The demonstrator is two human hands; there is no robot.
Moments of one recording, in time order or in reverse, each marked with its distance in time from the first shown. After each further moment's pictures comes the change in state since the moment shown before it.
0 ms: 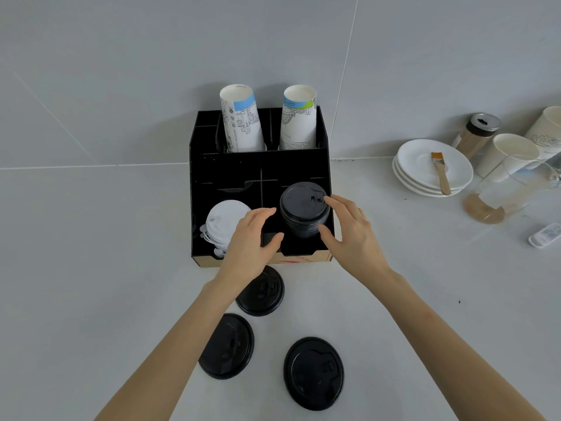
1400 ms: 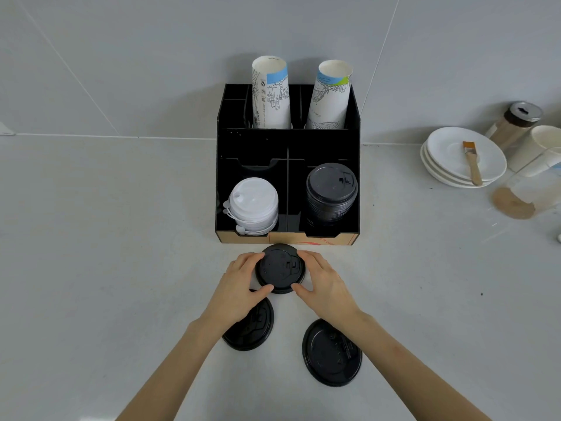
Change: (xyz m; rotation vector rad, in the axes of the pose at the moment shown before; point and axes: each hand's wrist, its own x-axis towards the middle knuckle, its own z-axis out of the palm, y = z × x) left_hand -0.083 -0.073 0.003 0.057 -0.223 -0.213; right_hand -0.064 -0.009 0.093 0.031 -0.368 0.037
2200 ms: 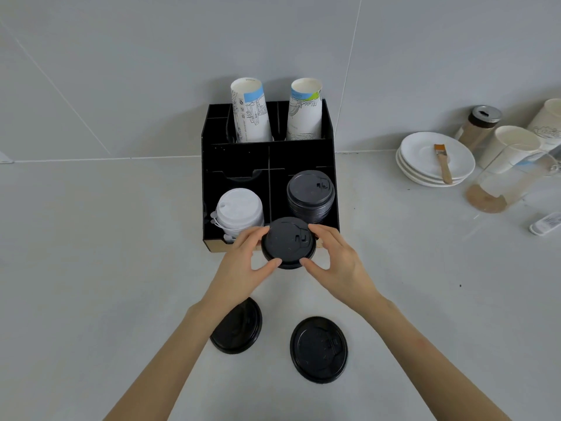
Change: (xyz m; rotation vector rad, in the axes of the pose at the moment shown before) left_hand 0.005 0.060 -0.021 -0.129 0.135 0.199; right_hand -0.016 -0.005 -0.063 0.164 0.237 -0.112
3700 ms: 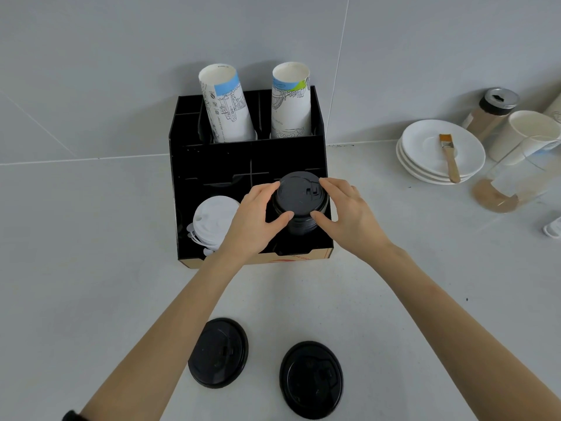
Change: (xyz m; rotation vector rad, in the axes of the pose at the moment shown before) left_hand 0.110 0.022 0.016 0.070 -0.021 0.000; right_hand 0.089 0.022 -0.048 -0.248 0.006 0.024
